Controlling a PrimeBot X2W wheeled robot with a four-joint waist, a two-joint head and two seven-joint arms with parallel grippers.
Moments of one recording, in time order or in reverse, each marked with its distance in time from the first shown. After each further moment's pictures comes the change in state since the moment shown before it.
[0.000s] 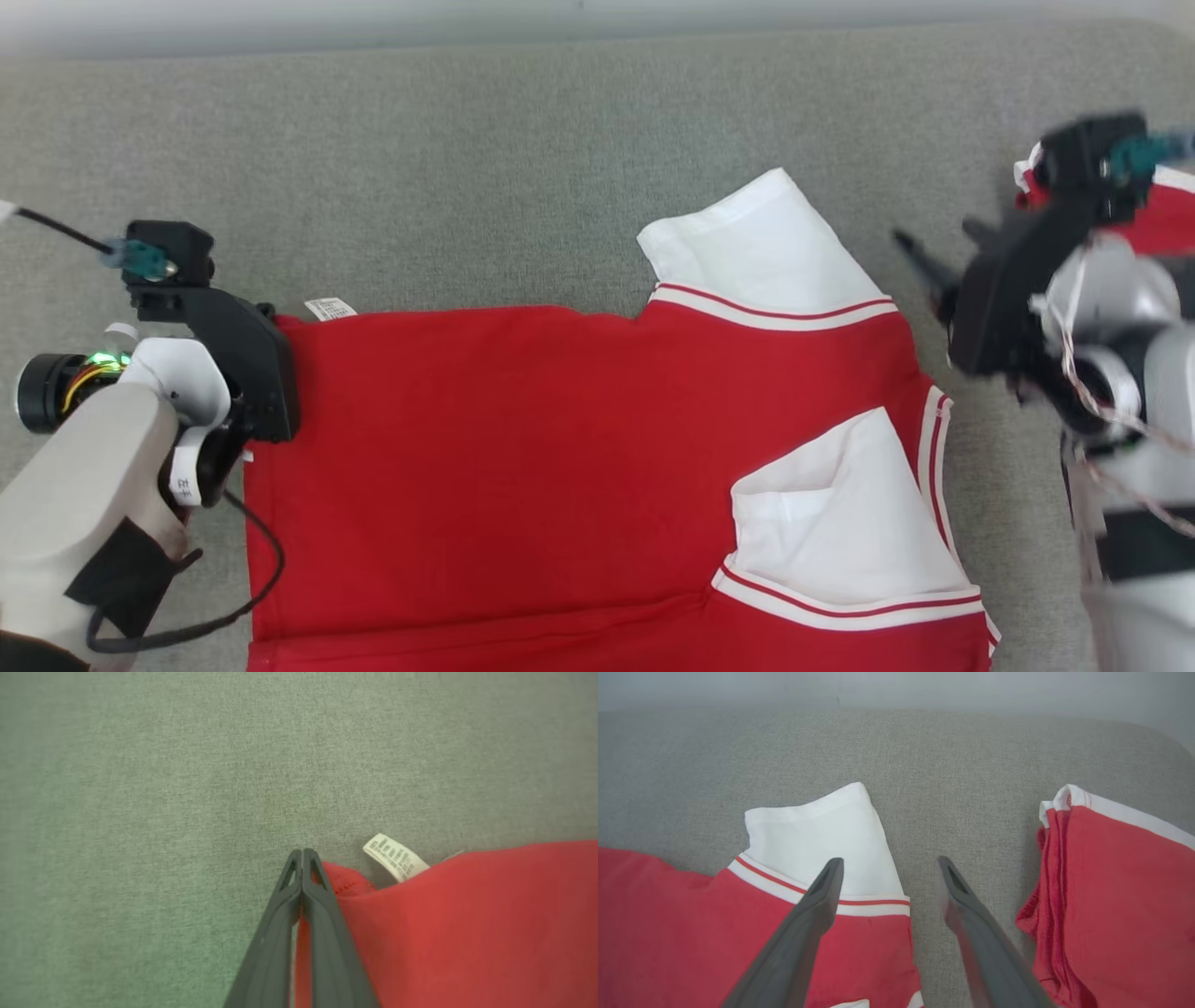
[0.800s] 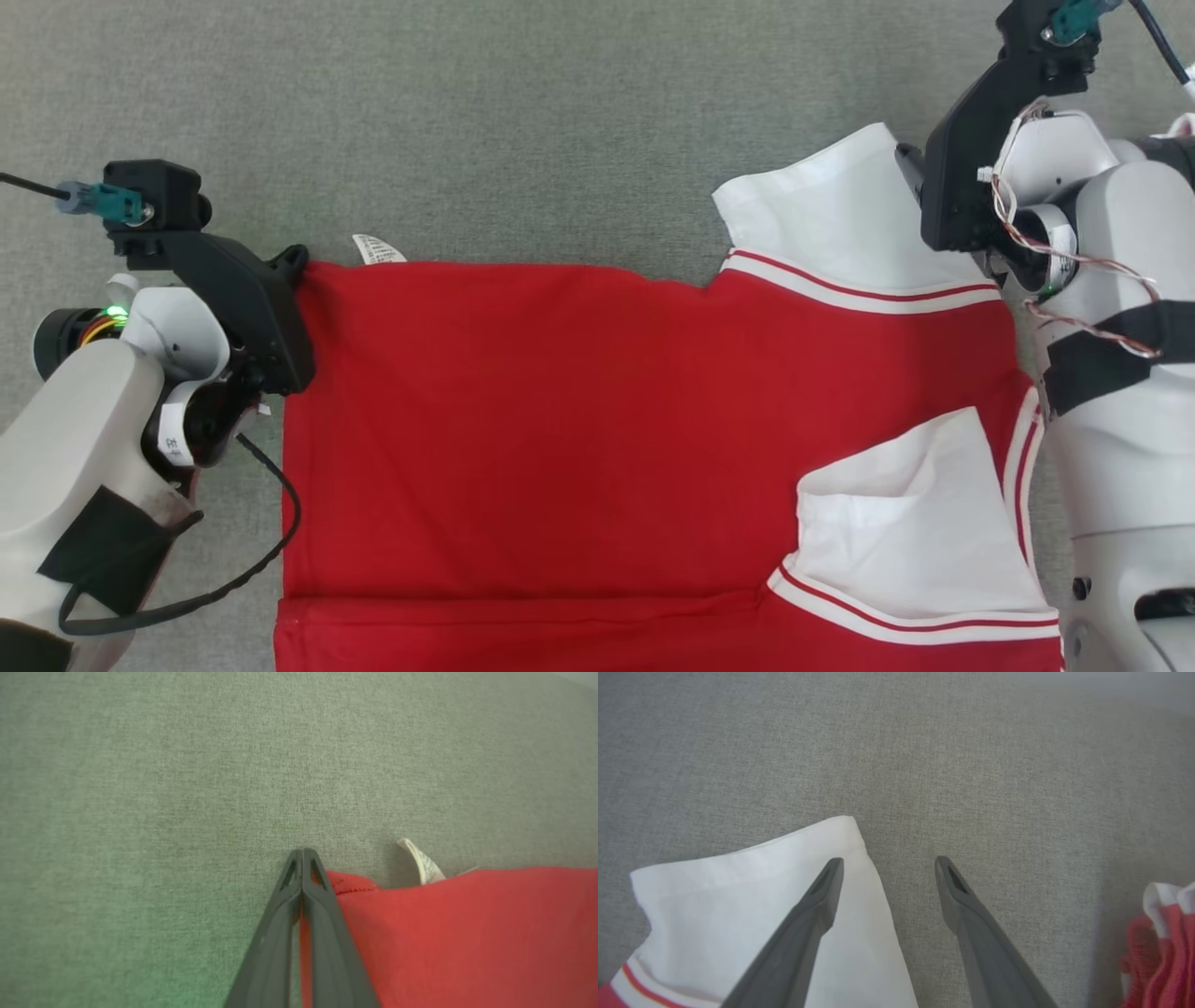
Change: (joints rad) left arm -0.016 -0.001 0.077 -0.128 -0.119 -0.024 0.036; right arm -0.385 0.060 -0.011 0.544 -0.249 0.000 -0.081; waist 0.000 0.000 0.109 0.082
